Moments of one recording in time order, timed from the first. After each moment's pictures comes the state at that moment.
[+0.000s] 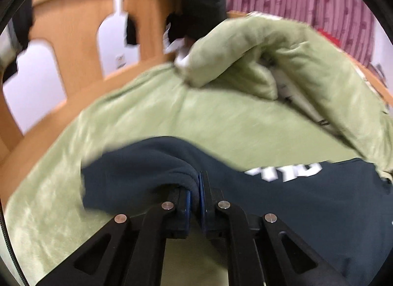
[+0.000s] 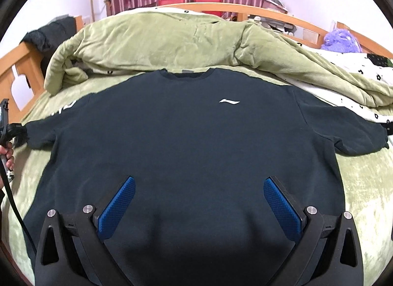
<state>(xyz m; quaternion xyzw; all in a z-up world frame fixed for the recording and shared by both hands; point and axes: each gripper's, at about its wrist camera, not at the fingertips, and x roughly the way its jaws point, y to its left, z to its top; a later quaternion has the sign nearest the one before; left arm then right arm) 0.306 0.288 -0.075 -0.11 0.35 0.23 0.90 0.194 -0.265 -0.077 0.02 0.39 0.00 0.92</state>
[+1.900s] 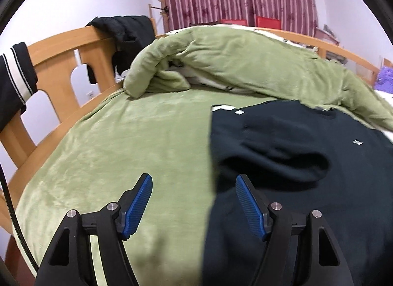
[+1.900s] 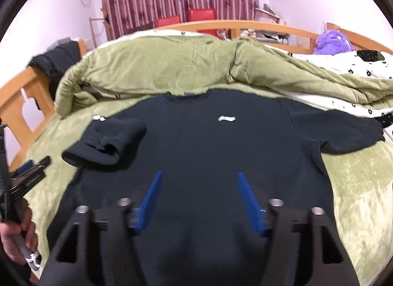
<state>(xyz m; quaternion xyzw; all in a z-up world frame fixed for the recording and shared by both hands) 0.184 0.082 -0.069 0.01 0.33 0.16 0.93 0.163 -0.256 -0.048 0.04 0.36 0.01 0.93</state>
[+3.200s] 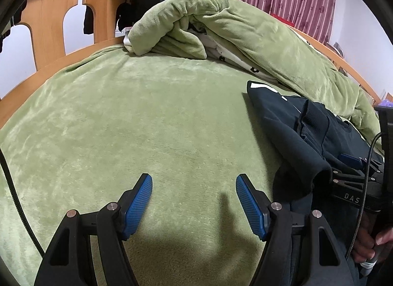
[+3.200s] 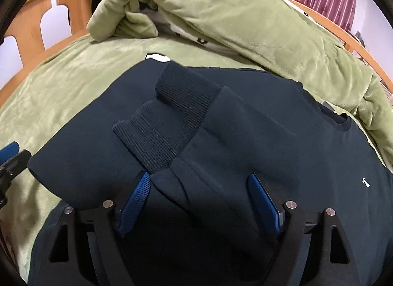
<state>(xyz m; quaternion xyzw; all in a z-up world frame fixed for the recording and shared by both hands) 0.225 0.189 -0.143 -0.11 0.36 0.11 0.92 0.352 -0.026 -0.148 -0.14 0.41 0.15 0.89</state>
